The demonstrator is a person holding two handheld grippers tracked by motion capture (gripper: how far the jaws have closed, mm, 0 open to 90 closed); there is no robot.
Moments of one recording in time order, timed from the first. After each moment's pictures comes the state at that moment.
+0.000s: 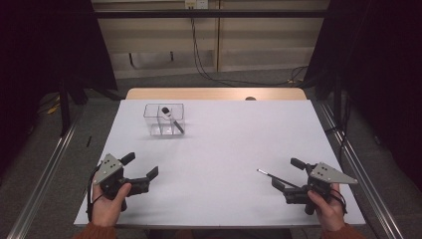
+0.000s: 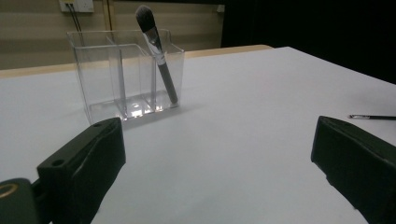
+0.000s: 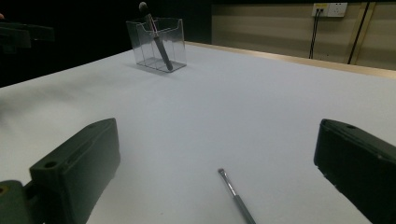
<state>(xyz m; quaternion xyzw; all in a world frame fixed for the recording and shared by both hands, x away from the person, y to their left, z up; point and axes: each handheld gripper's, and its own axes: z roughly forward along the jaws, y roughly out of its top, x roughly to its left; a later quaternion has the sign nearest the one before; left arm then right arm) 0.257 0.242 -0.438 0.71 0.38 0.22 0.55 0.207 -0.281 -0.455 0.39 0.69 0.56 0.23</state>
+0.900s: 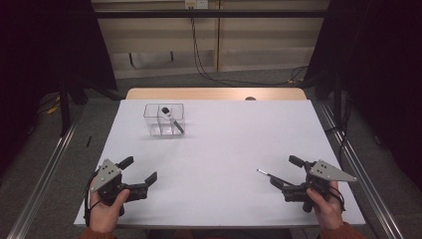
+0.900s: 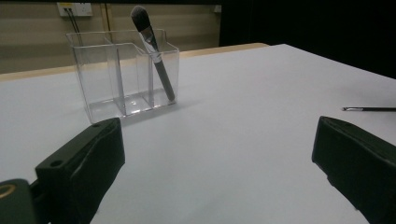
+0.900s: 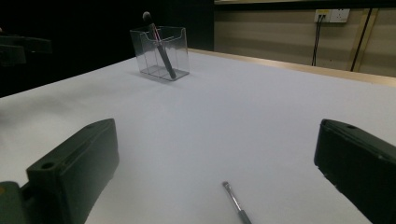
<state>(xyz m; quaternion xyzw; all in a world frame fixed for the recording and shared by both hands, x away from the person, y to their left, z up) 0.246 0.245 -0.437 0.72 0.37 0.22 0.55 0.211 -0.277 -0.450 0.38 0.69 0.57 0.23</state>
